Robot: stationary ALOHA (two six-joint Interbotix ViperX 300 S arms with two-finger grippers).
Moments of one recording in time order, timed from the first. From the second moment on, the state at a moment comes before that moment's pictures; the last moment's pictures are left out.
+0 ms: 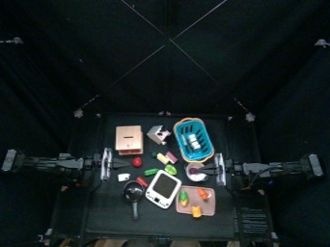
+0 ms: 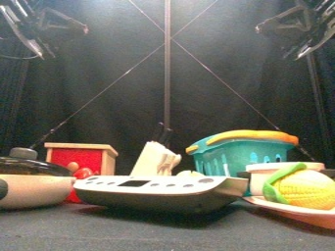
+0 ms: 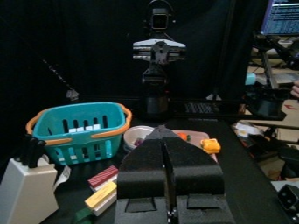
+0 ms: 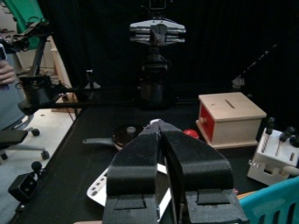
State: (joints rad) left arm 0.00 -0.96 1.17 0.00 -0.29 0.00; right arm 0.00 -0.96 1.17 0.00 -0.29 0.00
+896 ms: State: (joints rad) left arm -0.04 -0.64 1.12 0.00 -0.36 0.00; right arm -0.15 -0.58 1.05 0.02 0.25 0.20
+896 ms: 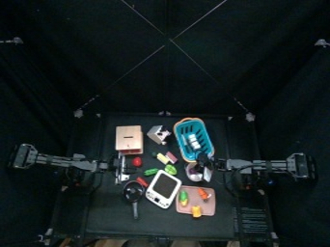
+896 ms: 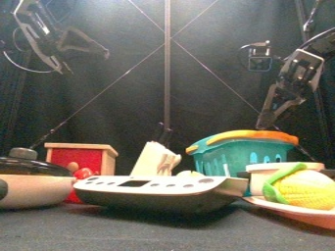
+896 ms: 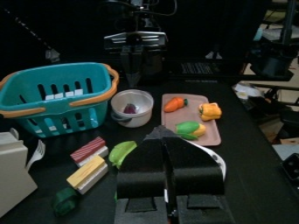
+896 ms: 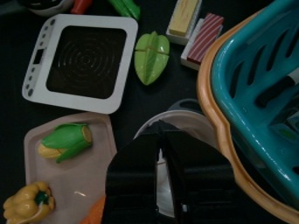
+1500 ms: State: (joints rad) left arm -0.05 -0.64 1.12 -0.01 -0.36 0.00; right arm -0.18 -0.46 1.08 0.00 0.26 0.21
